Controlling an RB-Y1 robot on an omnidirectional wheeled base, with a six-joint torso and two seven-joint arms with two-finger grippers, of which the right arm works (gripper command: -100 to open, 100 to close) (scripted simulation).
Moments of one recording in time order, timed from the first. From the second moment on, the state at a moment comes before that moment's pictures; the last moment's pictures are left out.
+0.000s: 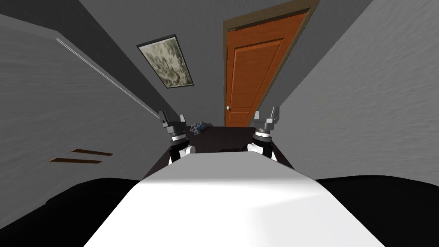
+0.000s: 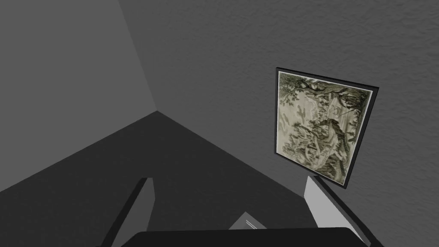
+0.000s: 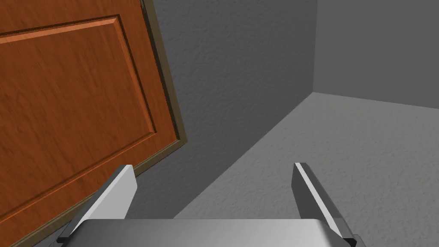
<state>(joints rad) 0.45 0.02 -0.01 -2.25 -0.04 -0.63 -0.13</state>
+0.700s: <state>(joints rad) 0.44 -0.03 0.02 -2.12 -0.17 -0.67 -0.24</state>
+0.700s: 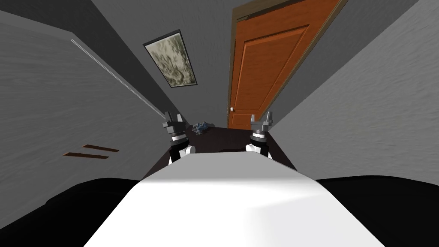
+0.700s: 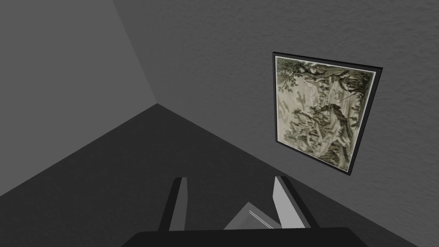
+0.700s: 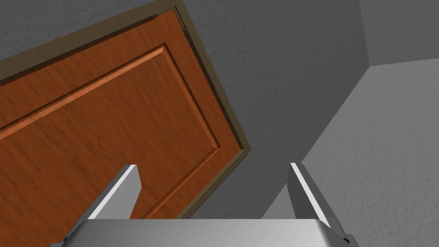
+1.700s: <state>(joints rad) 0.41 -0.10 0.06 -1.93 -0.37 -0.75 -0.40</state>
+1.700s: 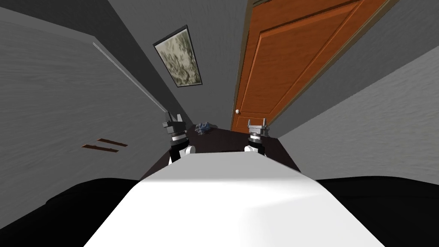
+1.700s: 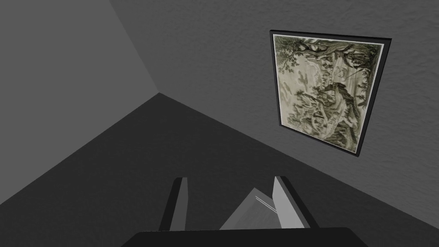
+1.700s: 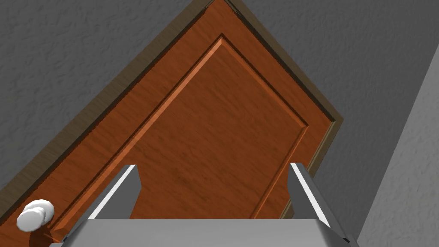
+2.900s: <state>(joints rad) 0.38 -0.17 0.12 -1.70 -0.60 -0.84 -0.59</state>
